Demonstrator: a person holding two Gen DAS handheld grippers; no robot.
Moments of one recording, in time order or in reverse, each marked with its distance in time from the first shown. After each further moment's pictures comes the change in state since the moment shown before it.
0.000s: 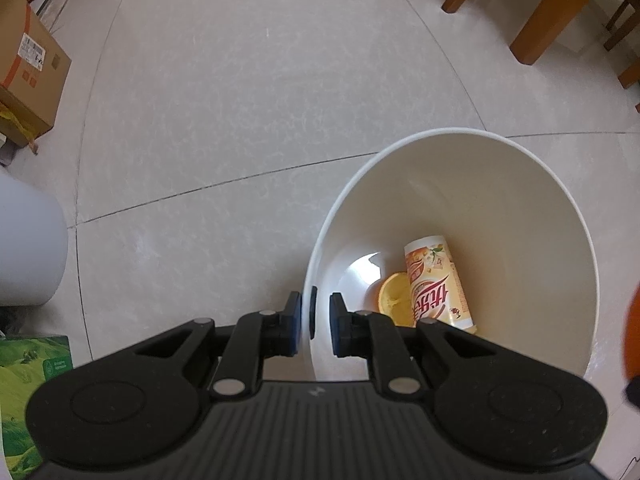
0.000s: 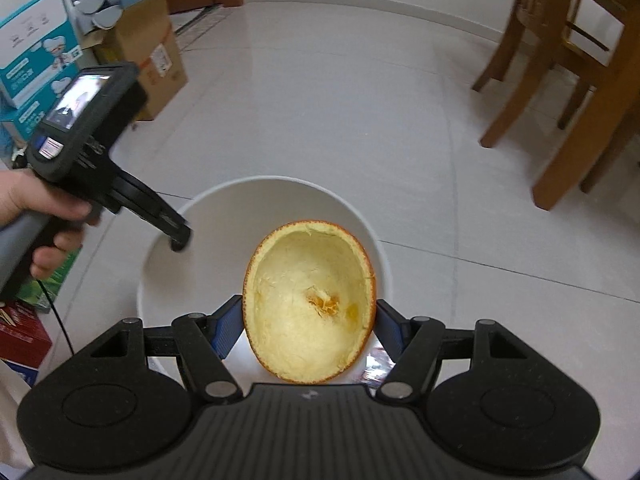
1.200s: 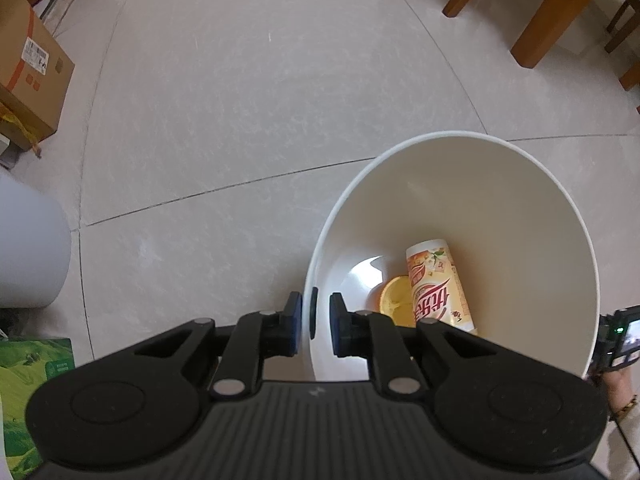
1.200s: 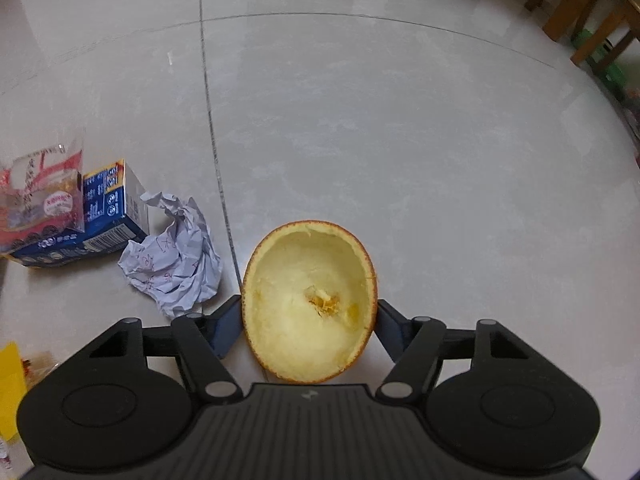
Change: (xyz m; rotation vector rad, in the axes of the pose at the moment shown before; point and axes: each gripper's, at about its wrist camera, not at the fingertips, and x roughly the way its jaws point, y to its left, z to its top) left arm -0.001 -0.003 -0.002 0.005 -0.017 0.014; right arm 0.214 -0.228 -0.258 0.455 0.212 -0.397
